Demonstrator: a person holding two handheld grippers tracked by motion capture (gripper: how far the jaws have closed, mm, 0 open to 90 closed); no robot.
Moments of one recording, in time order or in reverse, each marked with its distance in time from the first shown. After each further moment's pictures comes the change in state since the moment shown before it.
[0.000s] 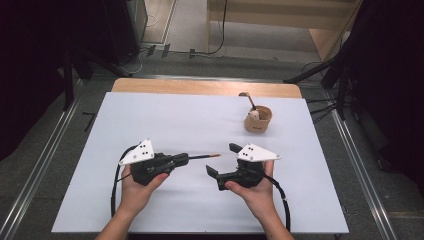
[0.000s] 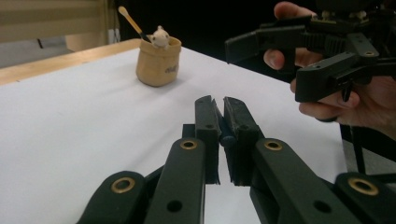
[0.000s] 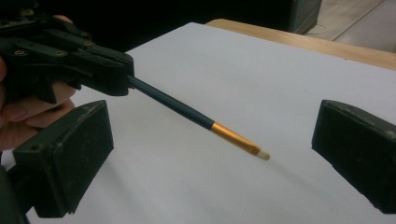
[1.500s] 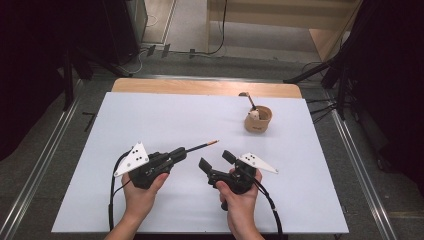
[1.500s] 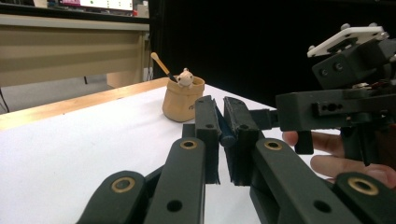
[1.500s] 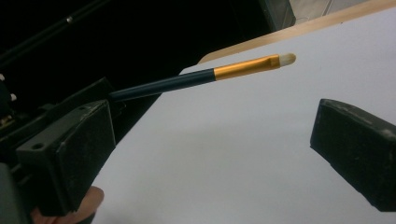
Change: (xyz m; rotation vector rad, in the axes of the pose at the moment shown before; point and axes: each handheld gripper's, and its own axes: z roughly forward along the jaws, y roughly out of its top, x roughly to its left) left arm -0.017 0.000 -0.004 -0.160 0.128 0.014; right arm 0.020 -0.026 0.020 -0.211 -0.024 0.464
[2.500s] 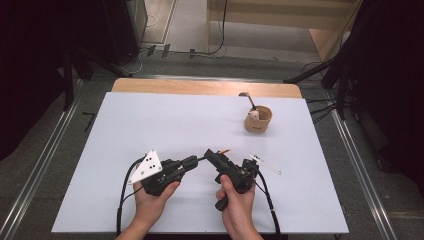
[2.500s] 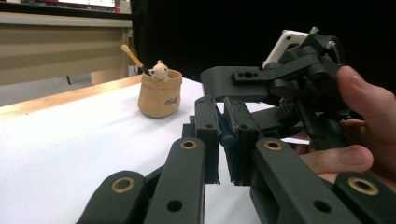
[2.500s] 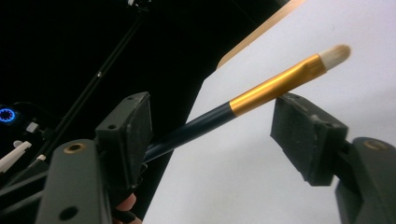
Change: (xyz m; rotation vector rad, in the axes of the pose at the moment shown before) left arm -0.022 -0.012 0.018 0.013 -0.057 0.016; right arm -0.018 -0.006 0.004 -0.040 0.100 0.369
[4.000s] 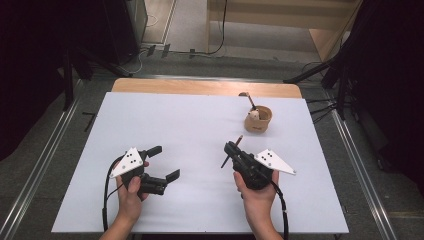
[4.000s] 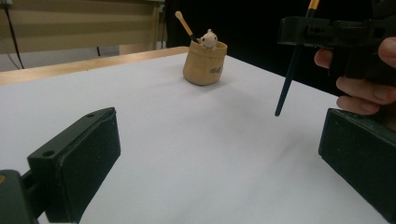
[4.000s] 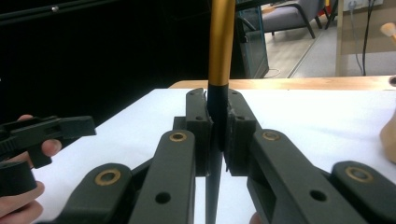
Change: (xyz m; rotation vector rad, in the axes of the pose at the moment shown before) left arm 0.038 -0.015 -0.038 0.082 0.116 -0.061; right arm 0.009 0.030 -0.029 -0.065 -0.148 -0.649
